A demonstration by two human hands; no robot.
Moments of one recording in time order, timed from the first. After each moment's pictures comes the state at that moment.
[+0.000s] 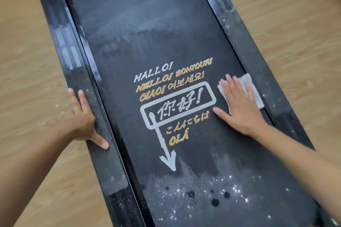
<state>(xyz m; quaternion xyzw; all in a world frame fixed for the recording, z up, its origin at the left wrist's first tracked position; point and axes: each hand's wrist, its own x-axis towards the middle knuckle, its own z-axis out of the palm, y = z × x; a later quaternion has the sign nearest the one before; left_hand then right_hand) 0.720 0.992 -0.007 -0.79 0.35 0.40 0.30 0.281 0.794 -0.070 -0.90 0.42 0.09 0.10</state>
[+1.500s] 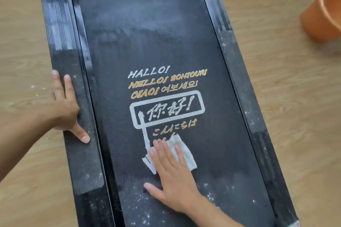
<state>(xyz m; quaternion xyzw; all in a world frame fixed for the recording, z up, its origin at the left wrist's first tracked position) 0.715 0.990 0.004 -0.79 0.34 0.44 0.27 0.337 1.004 -0.081 -0.95 0.27 0.08 0.13</state>
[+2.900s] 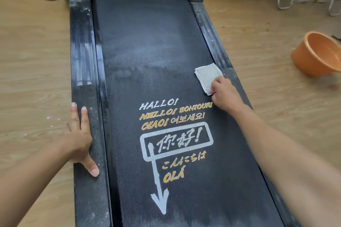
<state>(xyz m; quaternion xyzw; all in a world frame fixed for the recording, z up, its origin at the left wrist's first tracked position) 0.721 0.994 0.004 -0.79 0.35 0.42 0.29 0.411 0.641 -0.027 -0.89 0.44 0.04 0.06</state>
